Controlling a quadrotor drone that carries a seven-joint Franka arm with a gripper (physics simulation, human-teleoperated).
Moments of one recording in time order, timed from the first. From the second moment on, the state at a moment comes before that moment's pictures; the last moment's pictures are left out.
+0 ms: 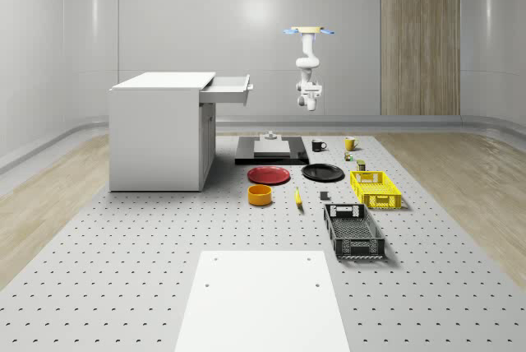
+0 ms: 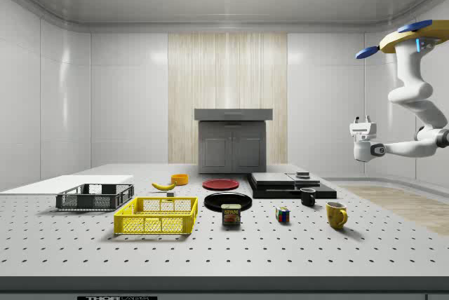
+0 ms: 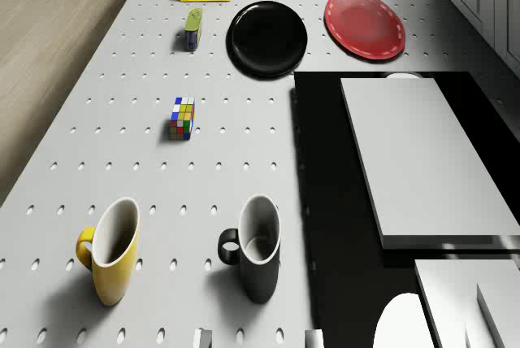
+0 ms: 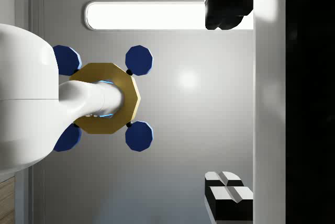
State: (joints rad) arm 0.00 -0.79 0.00 -2.34 0.00 1.55 0.79
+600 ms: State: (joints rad) arm 0.00 -0.72 0.00 -2.10 0.00 1.39 0.78
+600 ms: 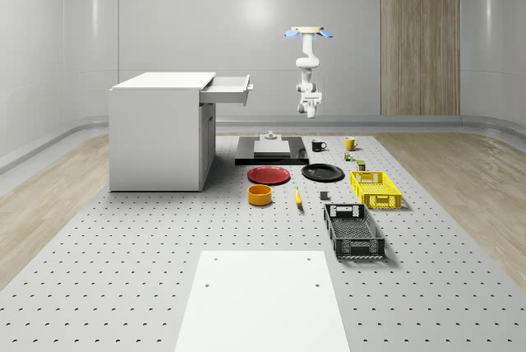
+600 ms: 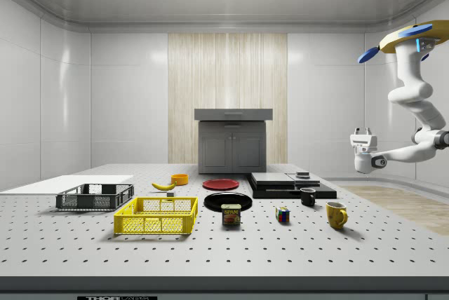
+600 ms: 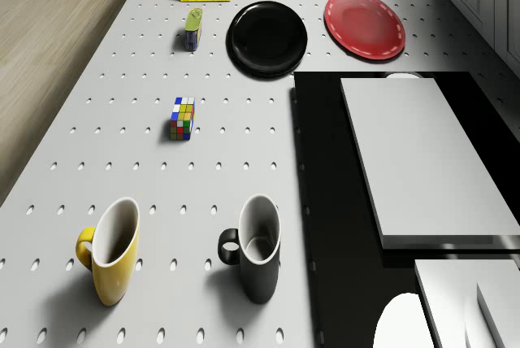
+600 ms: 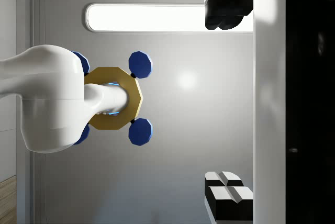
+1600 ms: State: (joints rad) arm -0.01 -0.70 0.00 -2.04 0.00 1.37 0.78
